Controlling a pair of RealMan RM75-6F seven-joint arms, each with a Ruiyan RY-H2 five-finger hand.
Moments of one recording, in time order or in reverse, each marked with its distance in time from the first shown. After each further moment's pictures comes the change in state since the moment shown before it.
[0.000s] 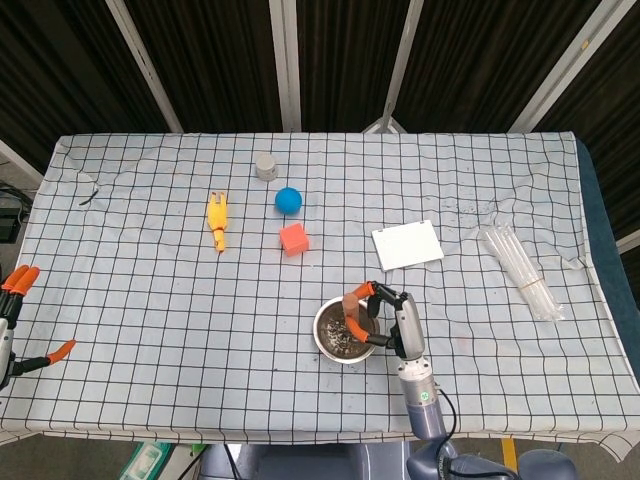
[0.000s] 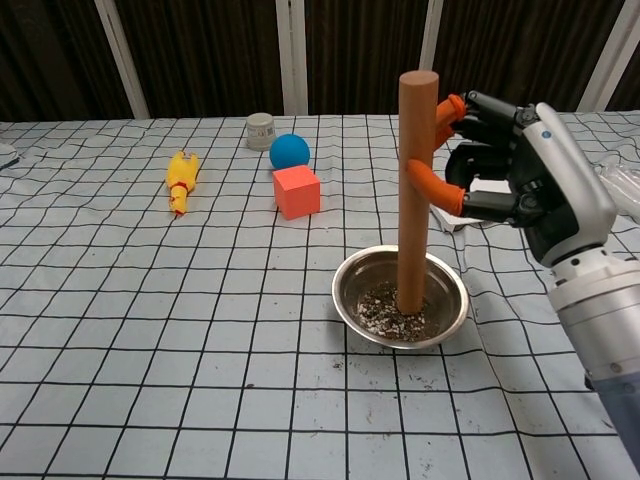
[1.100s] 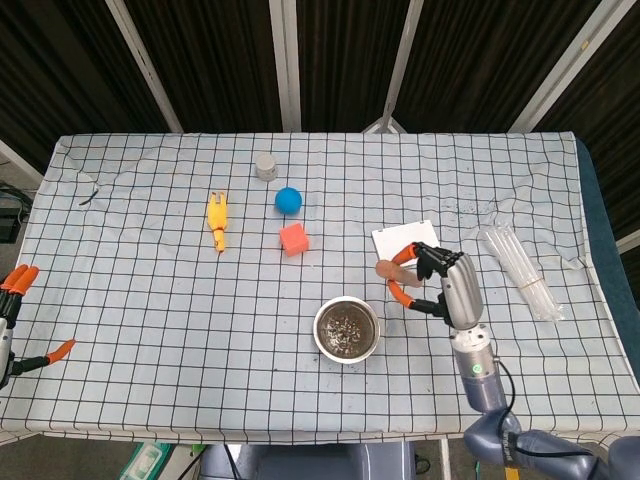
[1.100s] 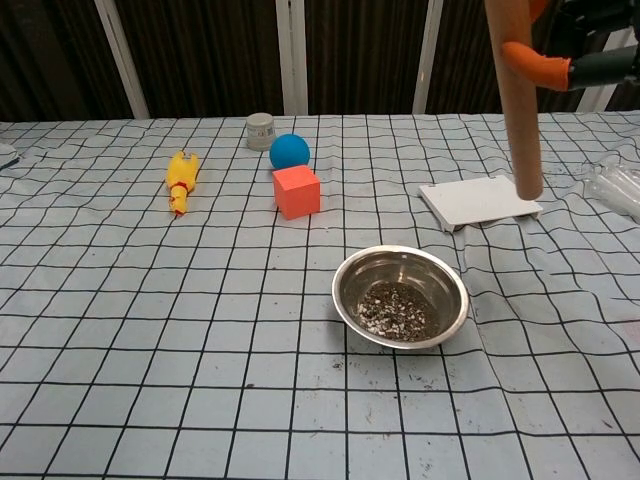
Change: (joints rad) left arm -0.001 0.001 -0.001 -0.004 0.001 0.000 0.000; right arm 0.036 0.446 0.086 -0.321 -0.032 -0.070 -0.337
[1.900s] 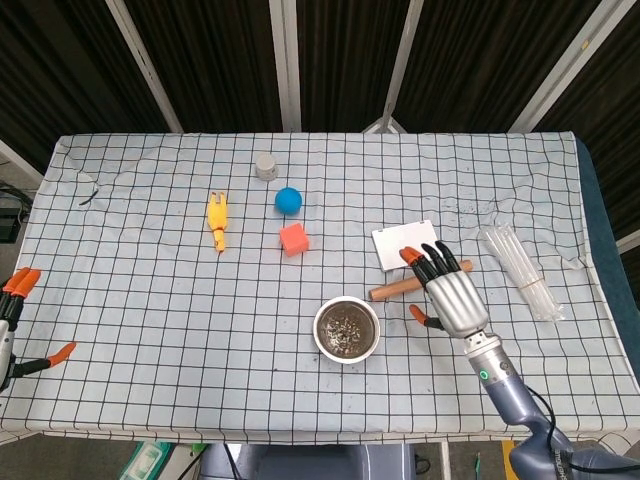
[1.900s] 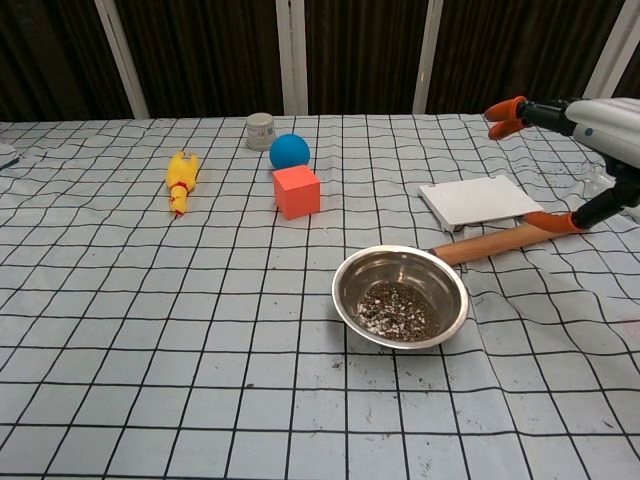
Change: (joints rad) left arm 0.005 0.008 0.008 -0.008 0.001 0.000 0.004; right arm -0.021 0.267 -0.133 -0.311 0.155 -0.386 -0.624
